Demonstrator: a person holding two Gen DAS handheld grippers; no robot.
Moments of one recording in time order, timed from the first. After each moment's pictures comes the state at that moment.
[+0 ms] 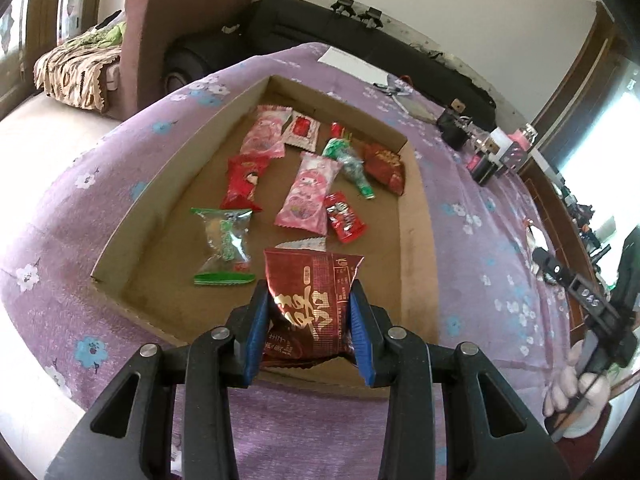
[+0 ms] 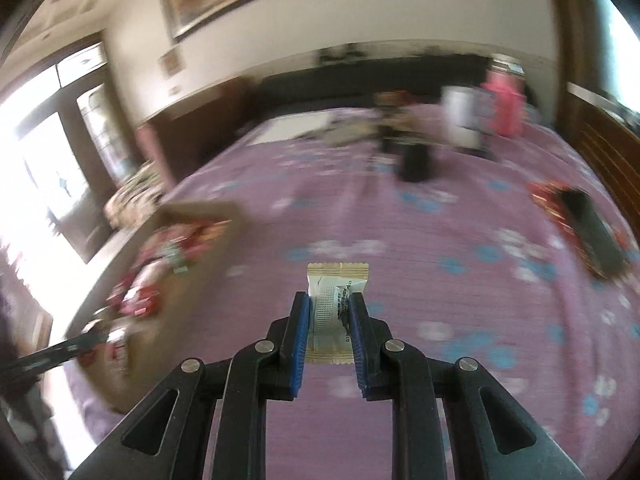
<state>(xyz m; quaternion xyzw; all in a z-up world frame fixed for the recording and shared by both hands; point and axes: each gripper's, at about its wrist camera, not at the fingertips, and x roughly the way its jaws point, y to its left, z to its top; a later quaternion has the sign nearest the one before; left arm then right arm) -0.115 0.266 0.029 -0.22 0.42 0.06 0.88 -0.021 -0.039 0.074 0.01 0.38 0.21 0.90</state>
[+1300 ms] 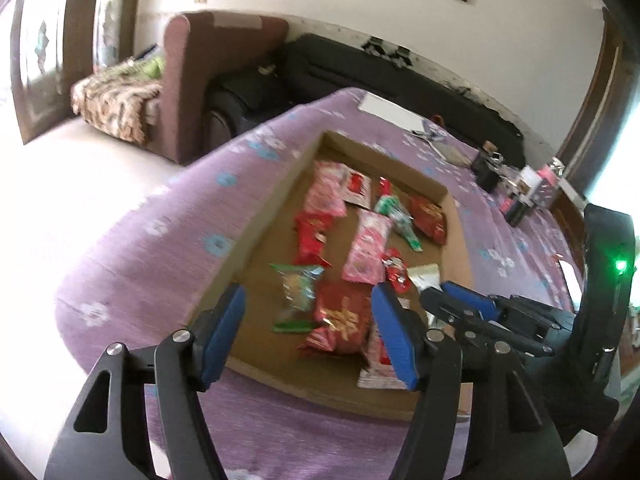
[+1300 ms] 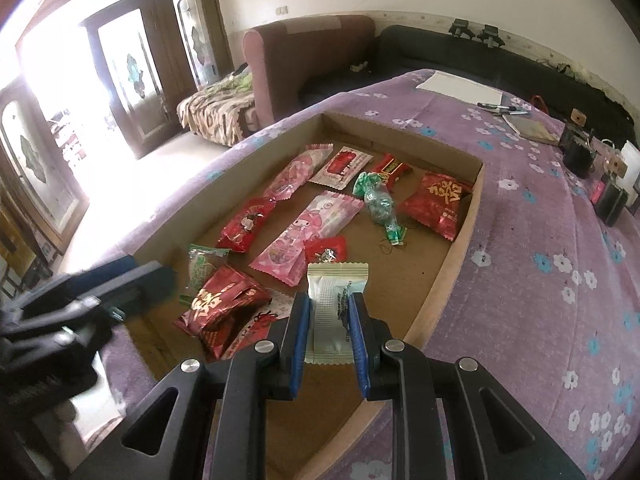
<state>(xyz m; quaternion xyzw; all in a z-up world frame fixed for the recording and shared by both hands) -0.132 0.295 0.050 -0.19 0.35 0.14 0.91 -0.052 0.163 0.032 -0.12 0.42 0.33 0.84</state>
